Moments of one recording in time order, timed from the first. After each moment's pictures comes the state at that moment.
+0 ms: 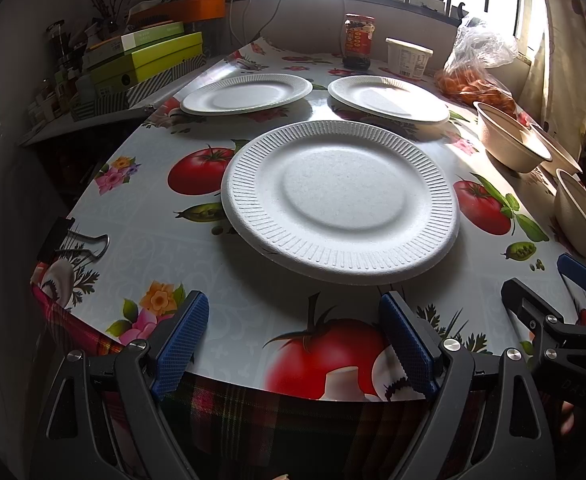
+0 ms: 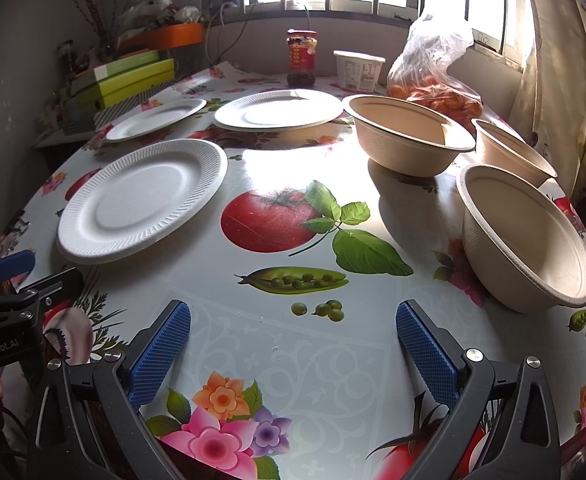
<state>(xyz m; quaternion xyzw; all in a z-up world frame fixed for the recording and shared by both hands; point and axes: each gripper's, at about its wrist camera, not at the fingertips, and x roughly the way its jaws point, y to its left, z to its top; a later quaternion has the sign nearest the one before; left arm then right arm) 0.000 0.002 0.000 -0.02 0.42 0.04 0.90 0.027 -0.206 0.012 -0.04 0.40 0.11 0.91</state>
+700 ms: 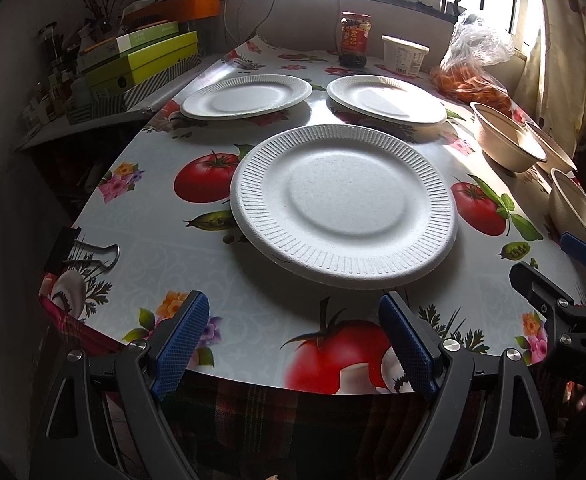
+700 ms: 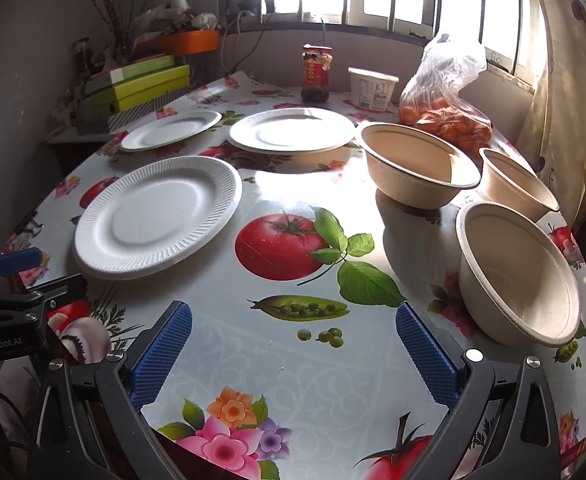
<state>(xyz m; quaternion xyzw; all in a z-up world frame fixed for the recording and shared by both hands) 0.001 0.011 0.016 -0.02 0.43 0.03 0.90 0.030 -0.204 0.037 -0.05 0.37 0.14 0.91</state>
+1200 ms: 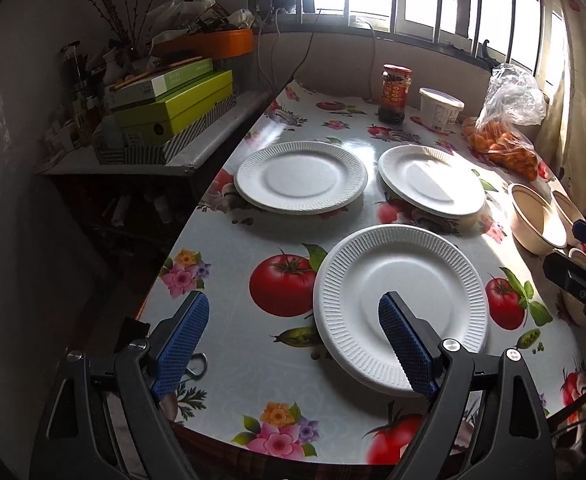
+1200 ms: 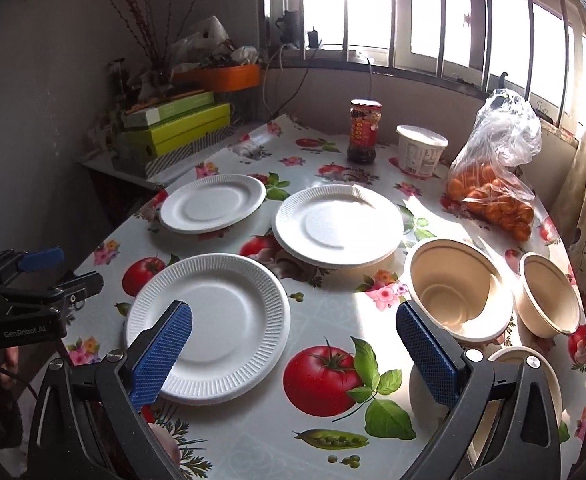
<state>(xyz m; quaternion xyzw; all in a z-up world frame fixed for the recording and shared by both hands) 0.048 0.073 0.079 -0.02 0.40 0.06 0.92 0.097 -0.168 0.119 -0.06 0.35 0.21 0.91</state>
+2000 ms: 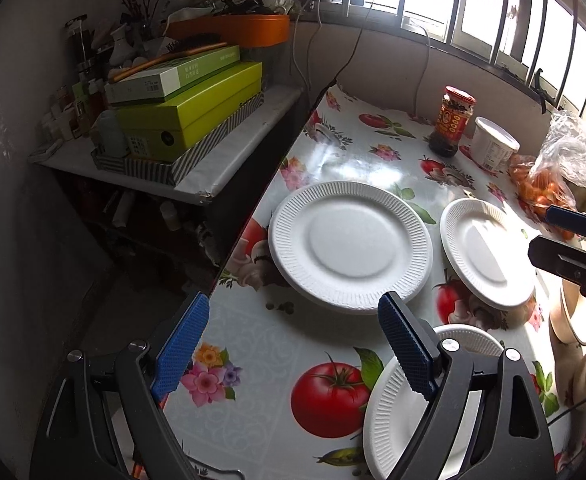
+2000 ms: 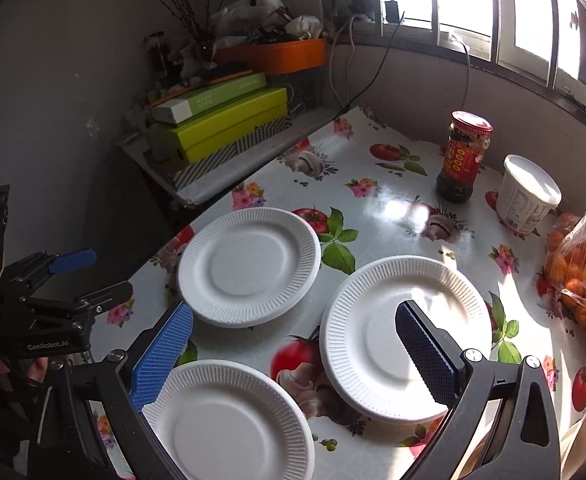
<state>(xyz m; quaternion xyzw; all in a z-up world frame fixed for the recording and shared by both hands) 0.155 0.136 0.086 -0.07 0.42 0.09 0.90 0.259 -0.081 0.131 -0.07 0.41 0.34 0.84</state>
